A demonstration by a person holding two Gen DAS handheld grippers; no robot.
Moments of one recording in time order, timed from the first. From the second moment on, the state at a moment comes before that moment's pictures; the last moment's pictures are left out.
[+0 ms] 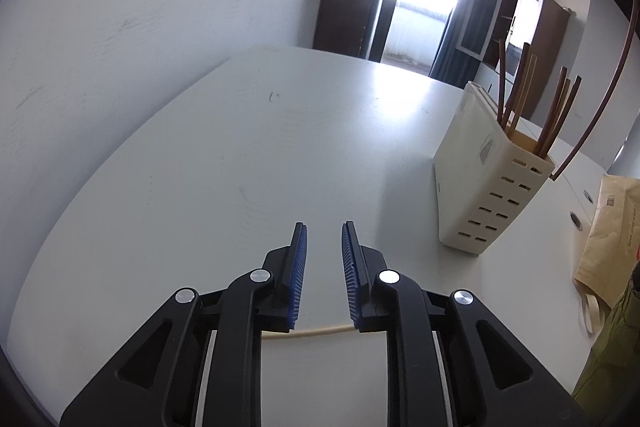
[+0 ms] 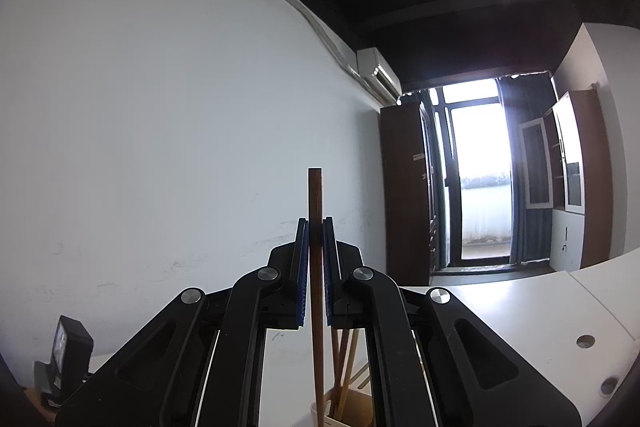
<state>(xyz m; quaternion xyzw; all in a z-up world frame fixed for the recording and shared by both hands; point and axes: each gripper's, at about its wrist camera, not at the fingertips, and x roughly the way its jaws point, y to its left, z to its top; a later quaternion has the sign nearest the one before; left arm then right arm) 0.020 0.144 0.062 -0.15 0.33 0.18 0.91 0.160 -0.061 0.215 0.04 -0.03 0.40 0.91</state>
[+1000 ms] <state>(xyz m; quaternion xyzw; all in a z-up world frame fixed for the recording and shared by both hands) 0.025 0.163 -0.029 -0.32 0.47 0.28 0.78 0.157 -0.118 0.231 0.10 -0.05 0.46 0.88</state>
